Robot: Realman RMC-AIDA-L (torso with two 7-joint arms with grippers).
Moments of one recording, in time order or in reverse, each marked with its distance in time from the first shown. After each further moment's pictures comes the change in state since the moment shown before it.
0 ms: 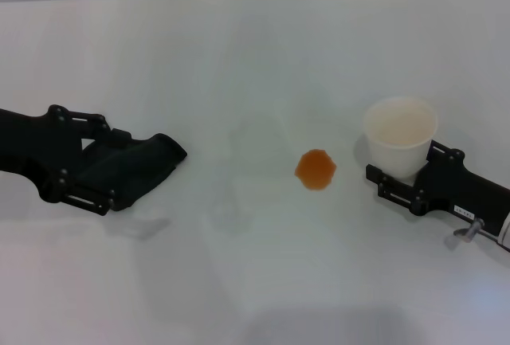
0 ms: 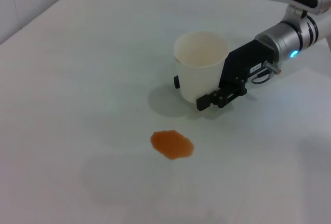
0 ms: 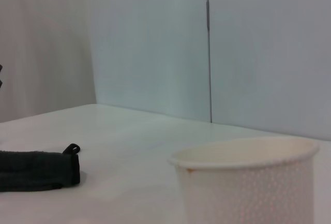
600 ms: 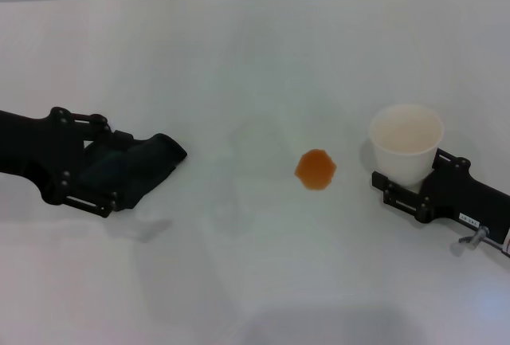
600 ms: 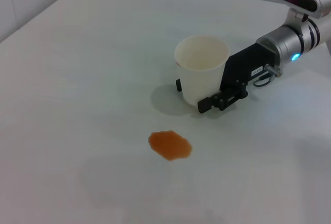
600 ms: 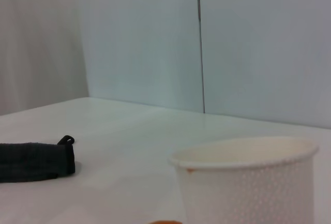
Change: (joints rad) left arm 0.002 -0.005 0.001 -0.001 0.000 -0.001 0.000; right arm -0.021 0.000 0.002 0.001 0.000 0.010 0.003
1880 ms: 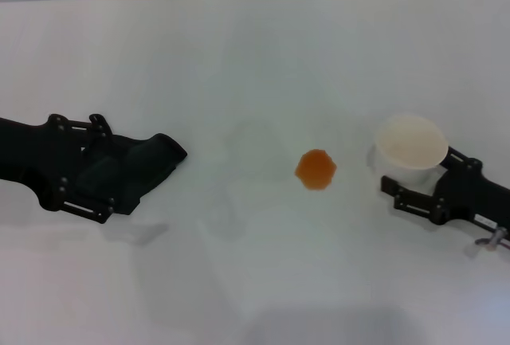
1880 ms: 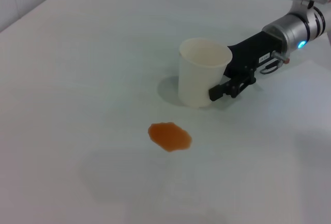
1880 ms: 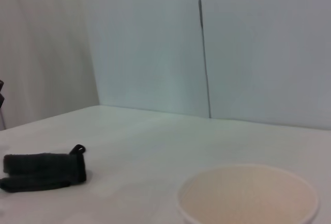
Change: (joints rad) left arm 0.009 -0.007 -0.006 0.008 0.022 0.004 -0.007; right arm -0.050 -0.025 -0.044 -0.088 -0.025 -0.039 0.113
